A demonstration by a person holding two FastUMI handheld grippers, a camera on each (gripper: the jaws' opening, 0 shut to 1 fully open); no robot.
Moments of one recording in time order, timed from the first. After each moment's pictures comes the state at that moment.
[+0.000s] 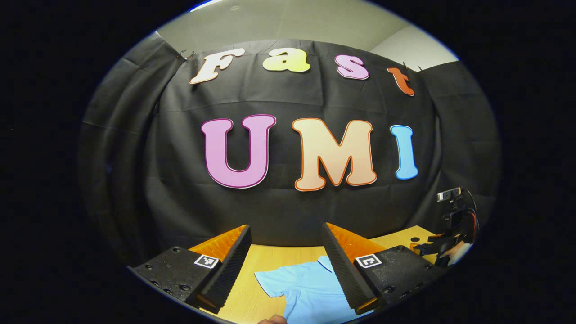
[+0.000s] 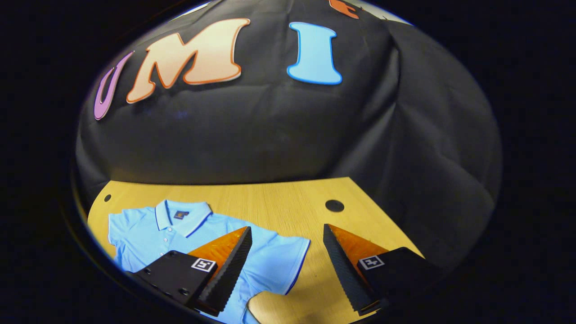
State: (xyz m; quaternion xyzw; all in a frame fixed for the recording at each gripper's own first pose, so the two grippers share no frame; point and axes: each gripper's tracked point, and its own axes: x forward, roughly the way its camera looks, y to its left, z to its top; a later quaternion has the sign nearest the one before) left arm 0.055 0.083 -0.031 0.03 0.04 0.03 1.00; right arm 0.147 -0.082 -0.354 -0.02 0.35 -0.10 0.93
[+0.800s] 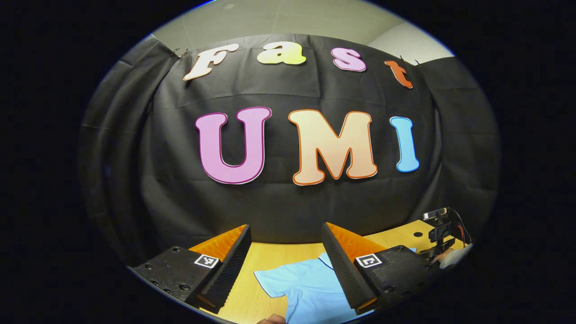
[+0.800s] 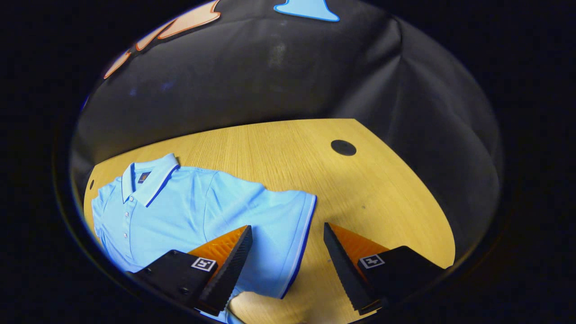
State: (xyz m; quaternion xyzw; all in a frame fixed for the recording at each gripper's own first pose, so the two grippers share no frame) left arm 0.070 0.078 -0.043 0.04 0.06 0.02 1.00; right arm 0.128 -0.086 -0.460 0.01 0.47 -0.11 0.88
